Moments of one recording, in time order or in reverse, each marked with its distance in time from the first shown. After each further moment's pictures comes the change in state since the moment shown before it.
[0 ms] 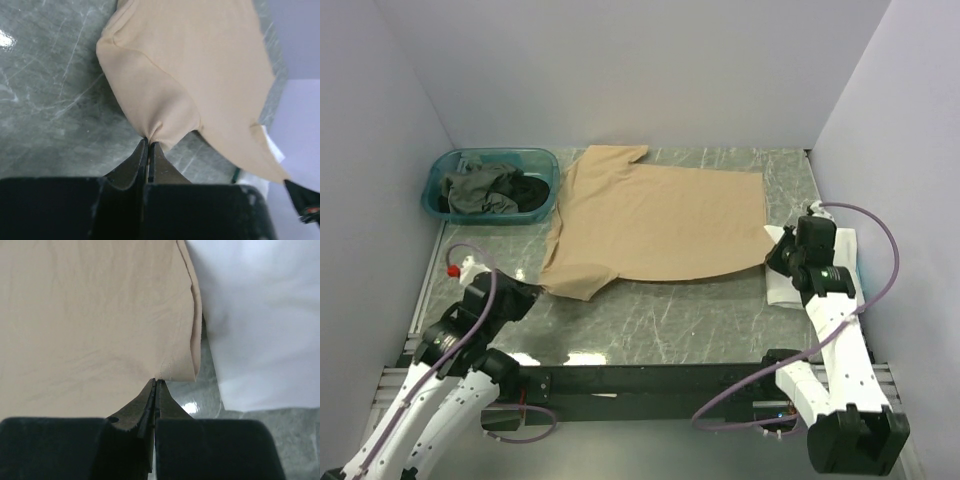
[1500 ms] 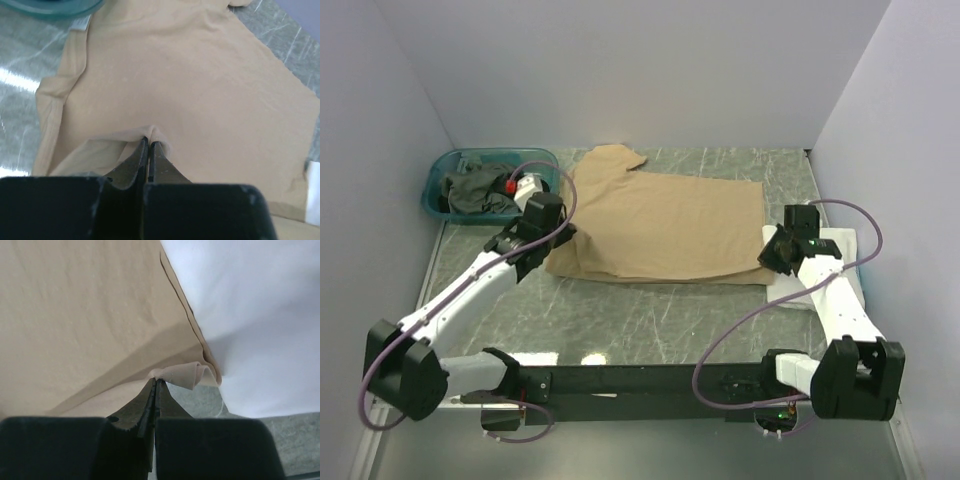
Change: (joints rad) left arm -0.001 0.772 0.322 0.454 -0.105 0.317; right arm 0.000 0.254 0.038 -0.036 0.029 0.099
